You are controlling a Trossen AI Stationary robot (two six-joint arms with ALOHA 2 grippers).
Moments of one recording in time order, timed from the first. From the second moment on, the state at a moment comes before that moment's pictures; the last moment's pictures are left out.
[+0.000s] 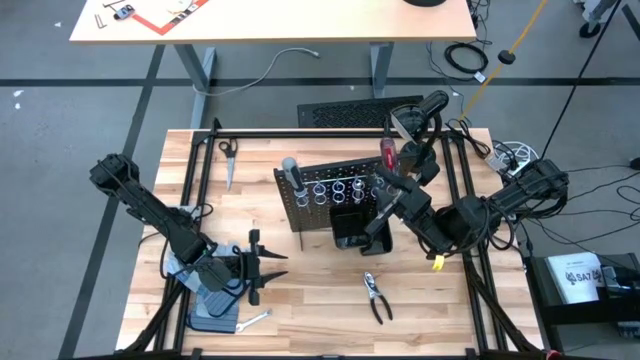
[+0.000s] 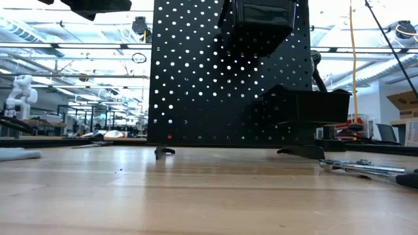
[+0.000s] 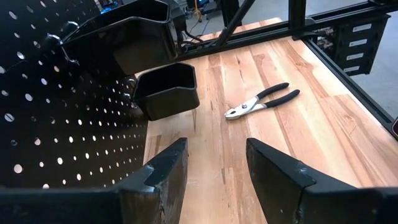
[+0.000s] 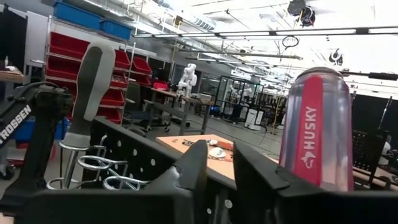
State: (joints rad) left arm -0.71 1.27 0.63 0.21 -0.73 -0.05; right arm 0.47 1.38 1.17 0.86 1.18 -0.74
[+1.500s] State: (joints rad) left arm -0.71 1.27 0.63 0.21 -0.73 -0.05; right arm 0.84 1.58 1.37 -0.48 0.76 0.62
